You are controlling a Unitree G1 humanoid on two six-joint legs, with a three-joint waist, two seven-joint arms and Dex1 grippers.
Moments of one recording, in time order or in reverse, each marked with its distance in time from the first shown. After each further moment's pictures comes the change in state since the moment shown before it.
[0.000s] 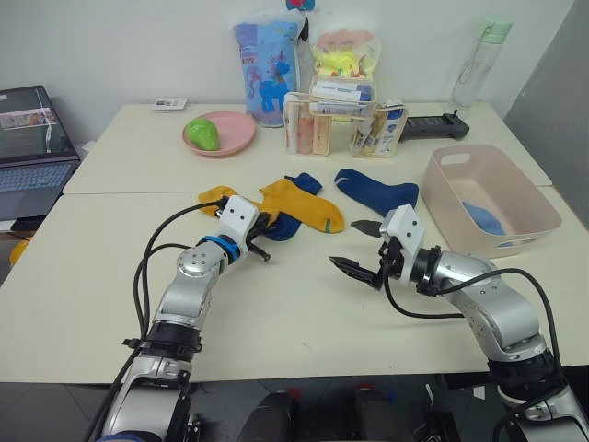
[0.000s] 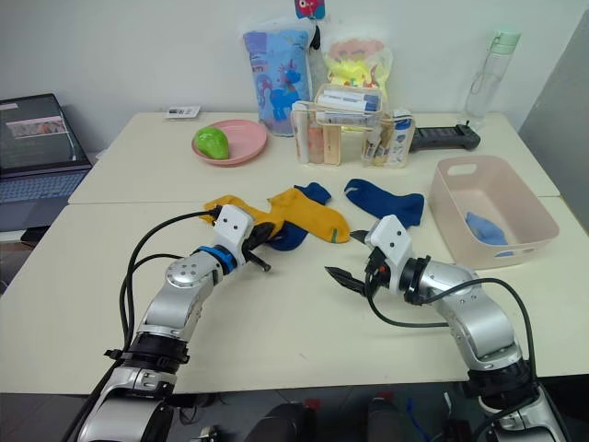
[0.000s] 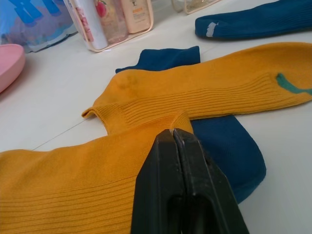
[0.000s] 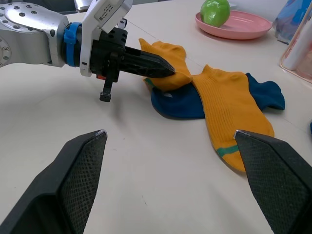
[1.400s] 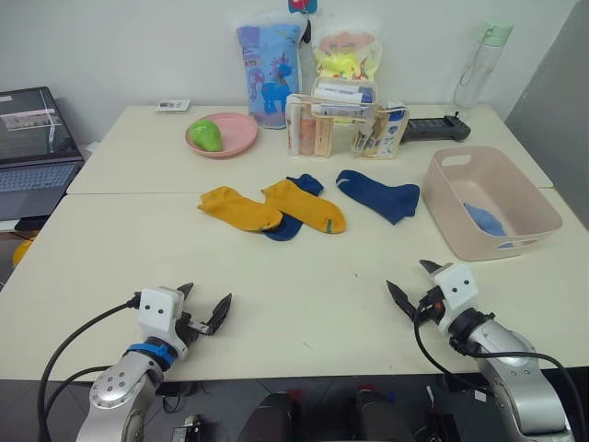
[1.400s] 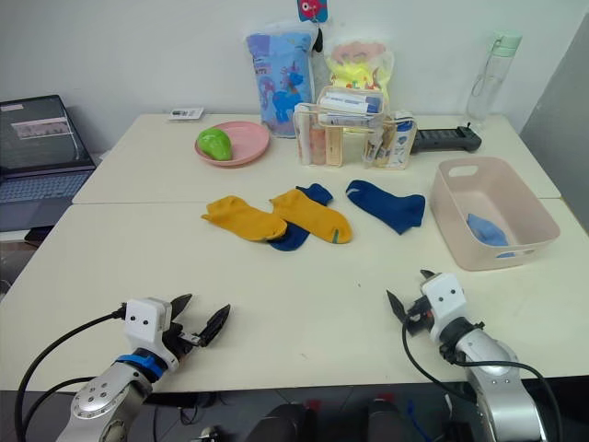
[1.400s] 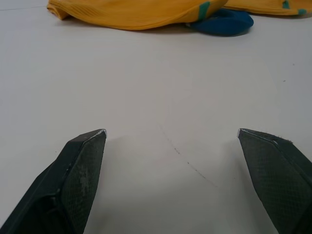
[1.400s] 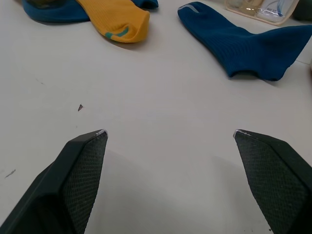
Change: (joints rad) left arm 0.770 -0.008 0.276 -0.588 -0.238 0.081 -0.003; right arm 0.490 0.100 -0.194 -0.059 -0.215 -0.242 -0.231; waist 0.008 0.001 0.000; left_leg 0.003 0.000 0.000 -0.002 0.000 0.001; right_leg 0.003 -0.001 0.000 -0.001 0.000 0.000
